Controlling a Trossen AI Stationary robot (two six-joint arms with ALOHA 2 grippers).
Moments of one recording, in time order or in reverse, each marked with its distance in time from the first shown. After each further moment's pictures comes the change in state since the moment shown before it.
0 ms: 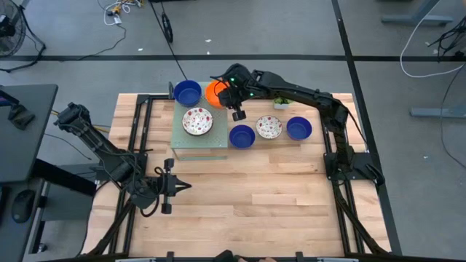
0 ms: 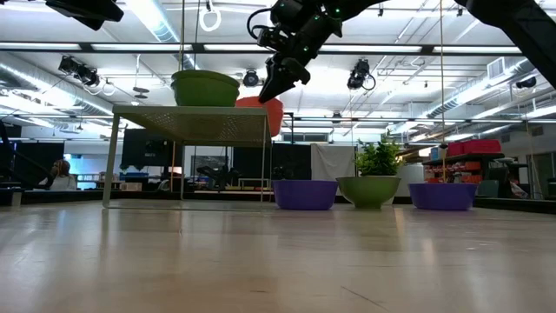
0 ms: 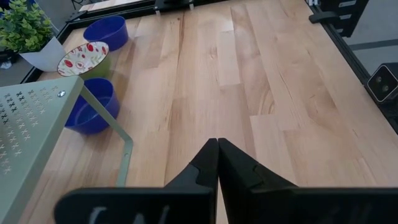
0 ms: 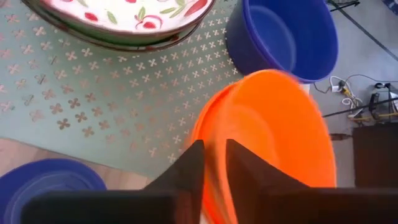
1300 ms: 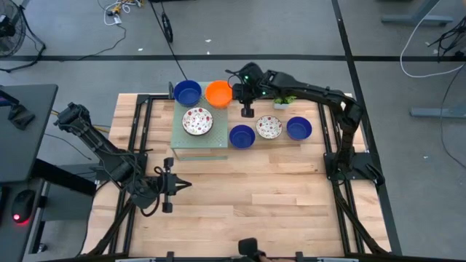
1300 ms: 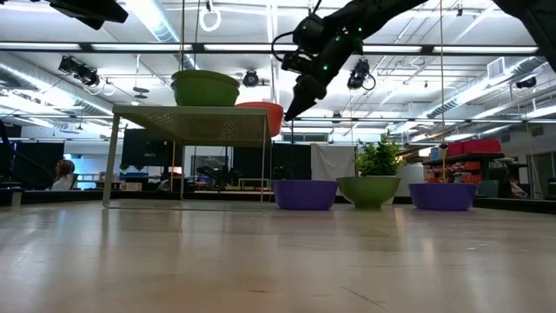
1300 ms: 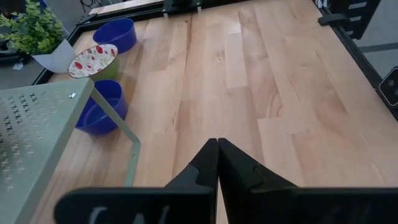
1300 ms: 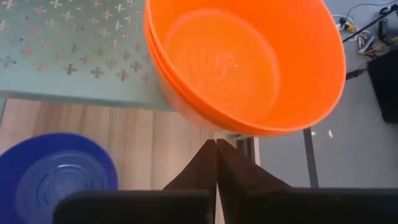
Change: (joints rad) left arm 0.001 0.001 0.000 0.000 -0.030 0.001; right arm -0.103 -0.149 -0.322 0.153 0.007 0.210
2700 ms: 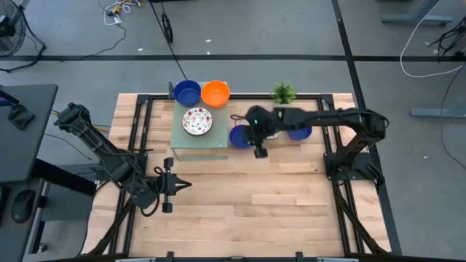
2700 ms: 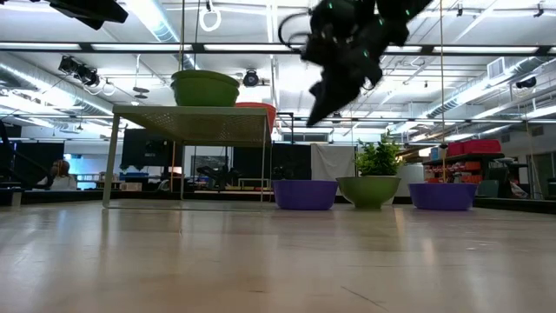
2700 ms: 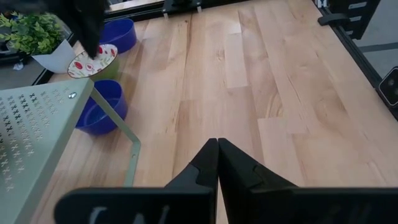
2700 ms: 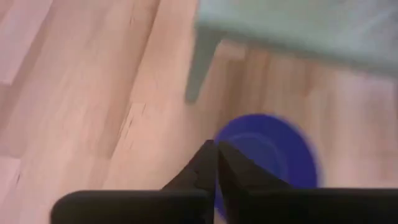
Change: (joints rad) left arm 0.000 0.001 0.000 0.000 0.000 0.000; right arm 0.286 -0.254 -0.472 0.130 -0.086 0.193
